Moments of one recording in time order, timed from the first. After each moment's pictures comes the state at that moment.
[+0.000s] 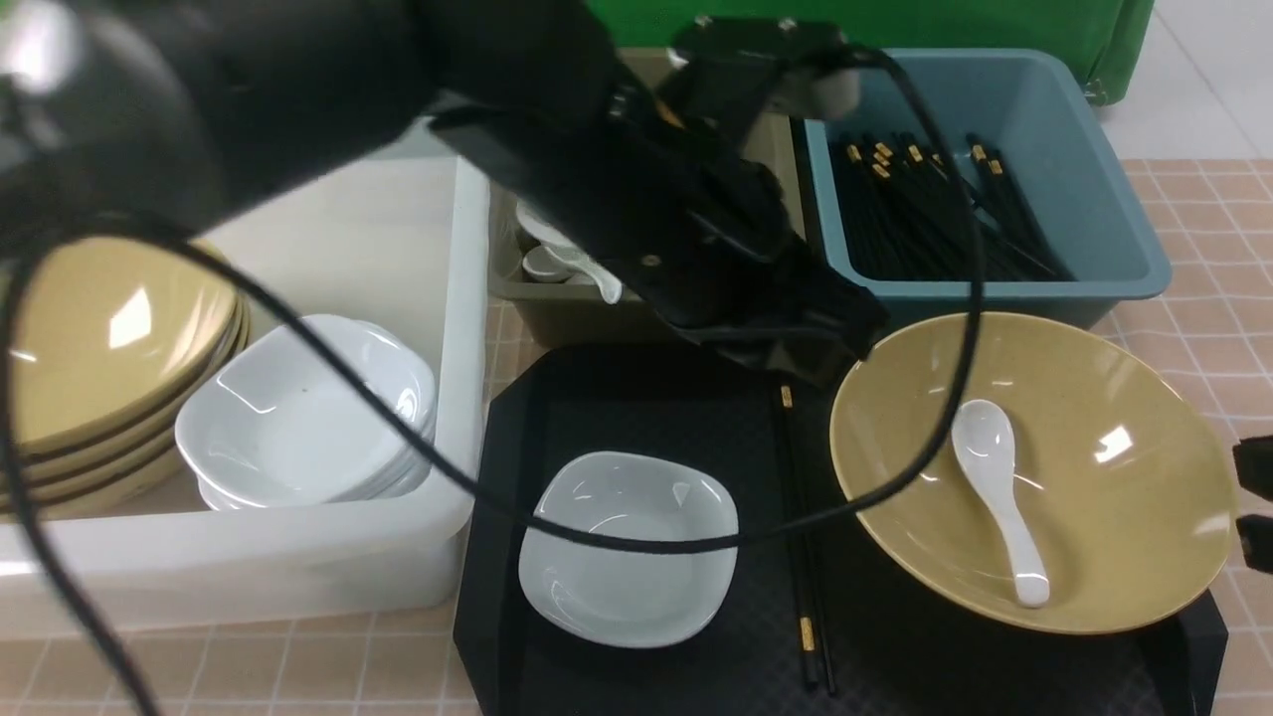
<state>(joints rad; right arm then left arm) 0.16 0.87 -0.62 0.06 0.58 -0.13 -0.68 1.73 -1.58 -0.46 1.01 0.29</state>
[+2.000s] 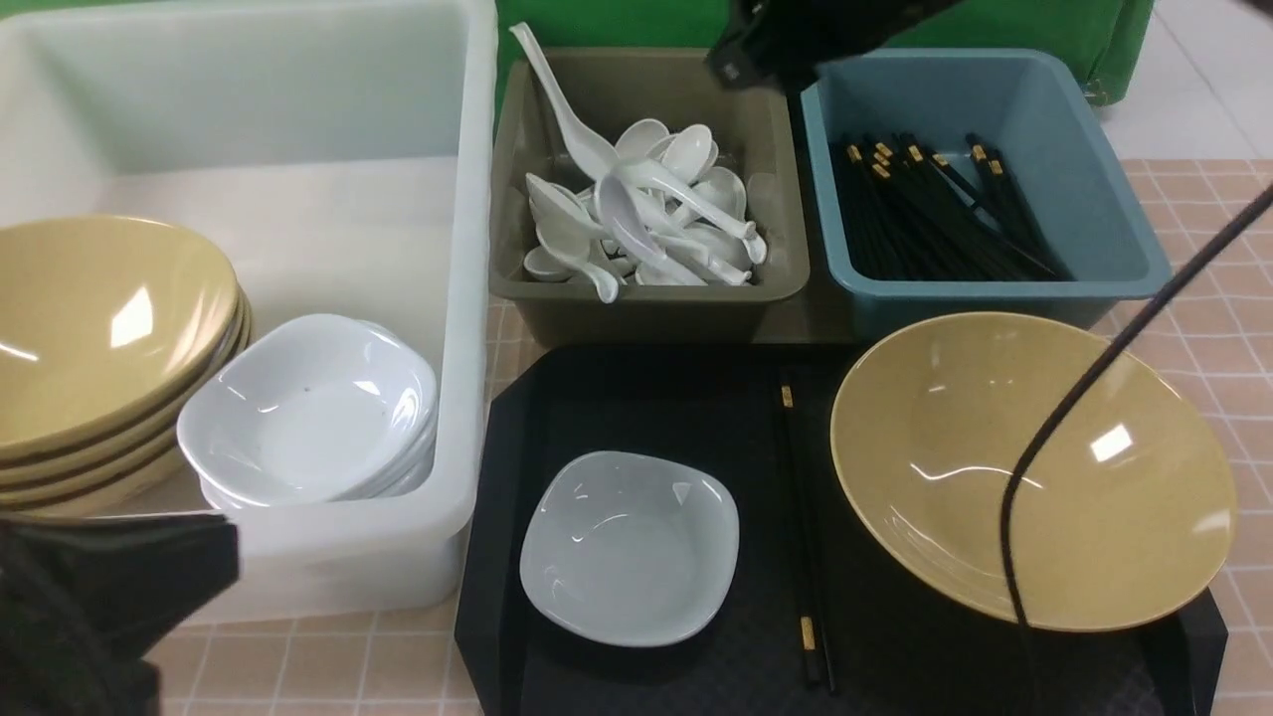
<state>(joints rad) 0.40 1.84 -1.94 0.16 0.90 -0.40 -0.70 0.56 -0.72 0.12 0.83 -0.37</state>
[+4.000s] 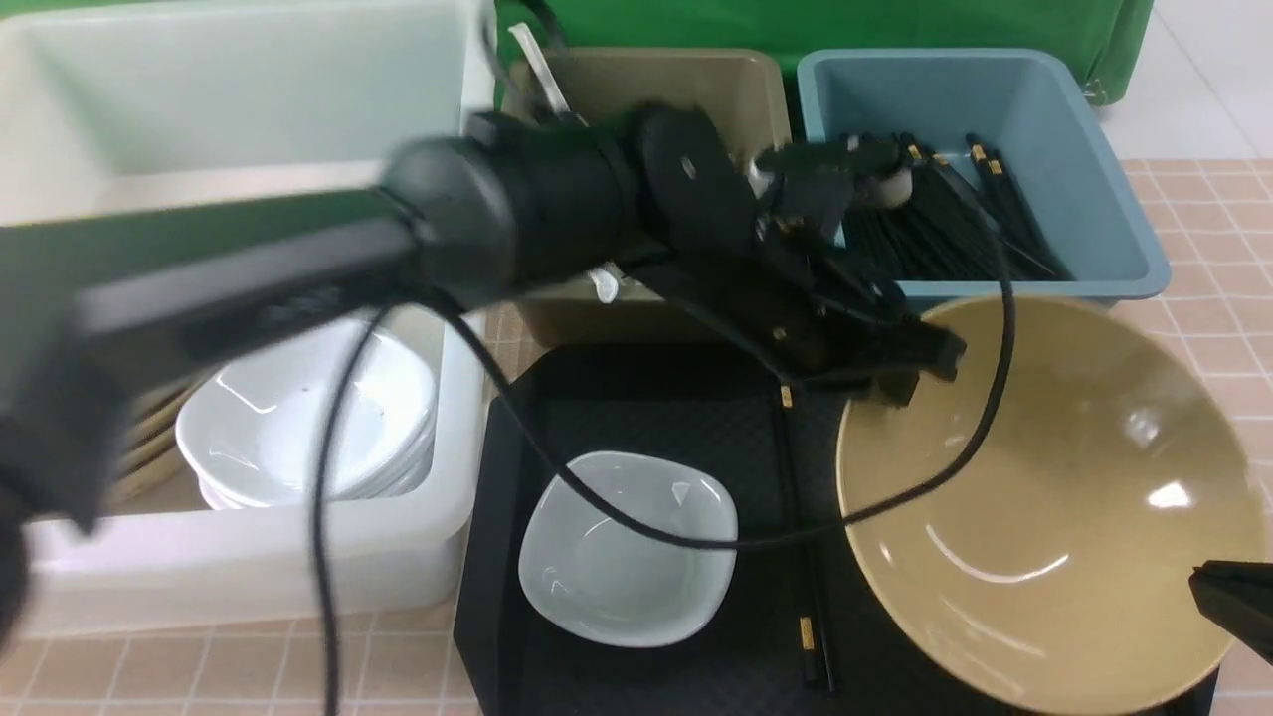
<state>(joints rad) 0.40 0.59 -0.41 0.00 0.56 -0.21 -0.67 1.87 -1.54 -0.63 0.68 0.35</state>
